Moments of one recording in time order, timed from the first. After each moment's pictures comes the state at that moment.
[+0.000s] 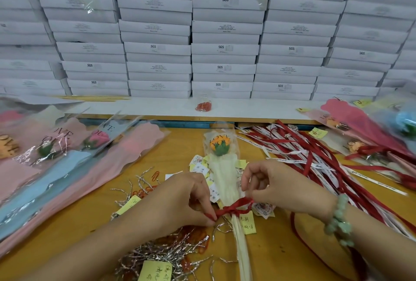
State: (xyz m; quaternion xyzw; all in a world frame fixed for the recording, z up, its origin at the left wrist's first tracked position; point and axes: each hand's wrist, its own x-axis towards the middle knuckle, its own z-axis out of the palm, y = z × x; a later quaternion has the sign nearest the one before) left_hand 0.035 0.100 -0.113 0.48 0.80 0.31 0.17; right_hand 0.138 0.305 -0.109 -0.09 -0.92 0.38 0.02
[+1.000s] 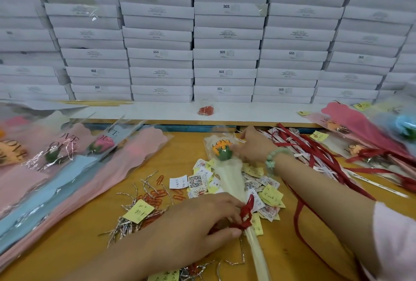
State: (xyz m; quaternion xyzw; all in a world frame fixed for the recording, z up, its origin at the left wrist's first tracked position) left_hand 0.053 0.101 -0.123 0.62 0.76 0.18 0.10; right_hand 0.031 0.337 -0.110 -0.24 -0.92 0.30 0.08
